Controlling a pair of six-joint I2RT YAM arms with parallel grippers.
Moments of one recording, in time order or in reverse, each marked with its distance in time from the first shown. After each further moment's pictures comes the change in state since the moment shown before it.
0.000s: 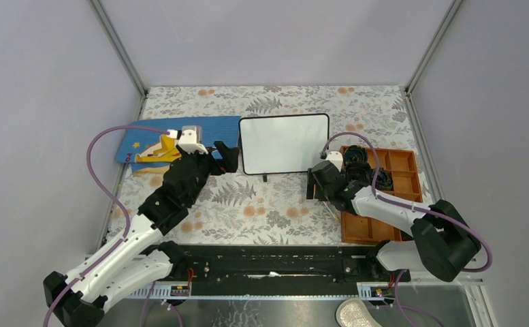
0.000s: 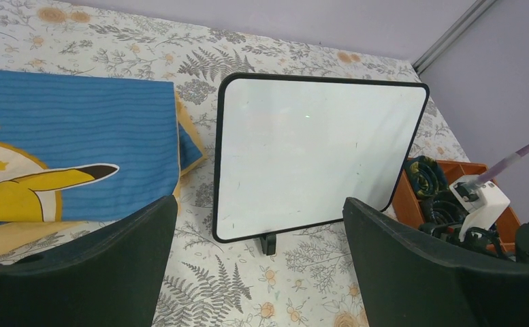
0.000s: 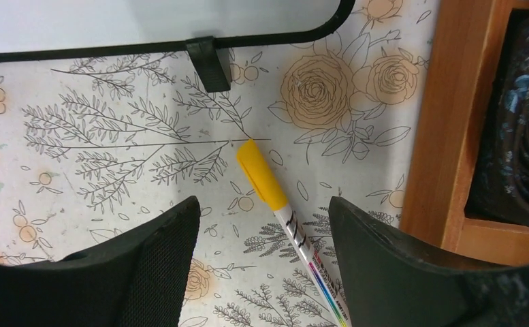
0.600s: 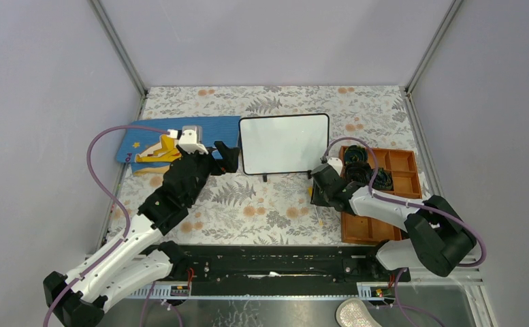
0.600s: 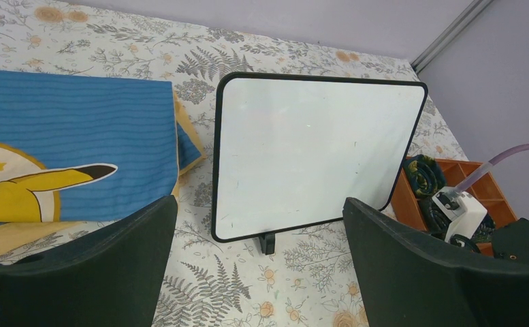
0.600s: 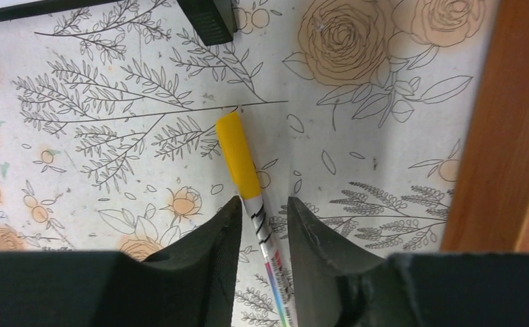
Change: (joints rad) left arm 0.000 0.000 0.000 0.000 0.008 0.000; right arm -0.005 0.049 -0.029 0.007 -0.110 0.111
